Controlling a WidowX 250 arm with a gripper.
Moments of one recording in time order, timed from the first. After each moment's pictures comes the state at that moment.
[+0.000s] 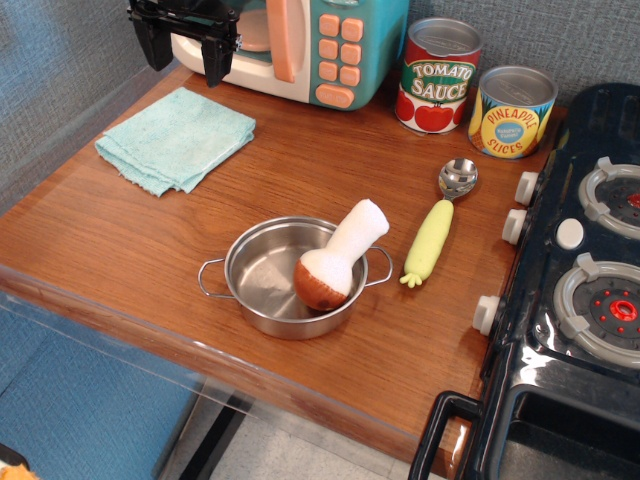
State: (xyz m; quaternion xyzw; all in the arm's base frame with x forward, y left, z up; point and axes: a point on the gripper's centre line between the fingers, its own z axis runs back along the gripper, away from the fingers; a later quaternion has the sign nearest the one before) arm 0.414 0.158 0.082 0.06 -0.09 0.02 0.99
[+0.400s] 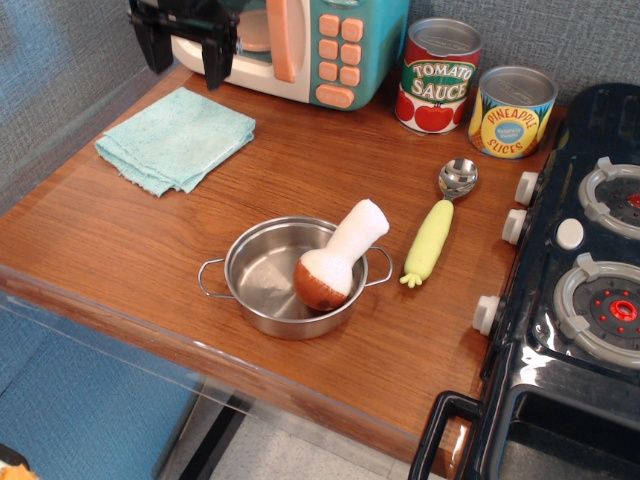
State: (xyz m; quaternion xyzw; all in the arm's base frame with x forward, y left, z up) arm 0.409 0.154 0.062 0.04 -0.07 0.02 1.00
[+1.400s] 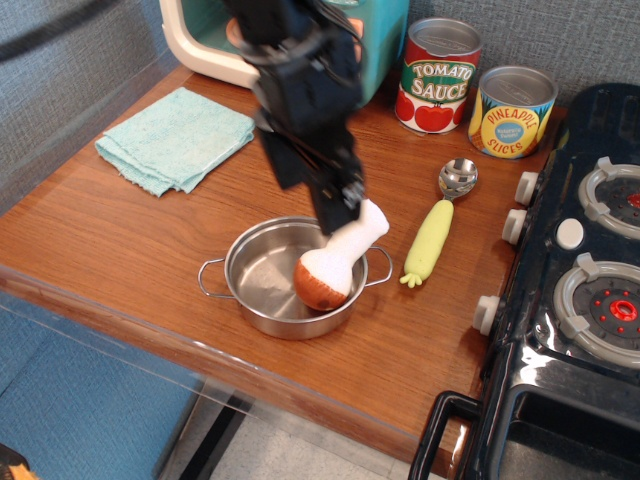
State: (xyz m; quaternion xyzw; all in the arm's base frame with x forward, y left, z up) arm 0.280 -0.042 0.104 -0.05 -0.12 -0.31 0.94
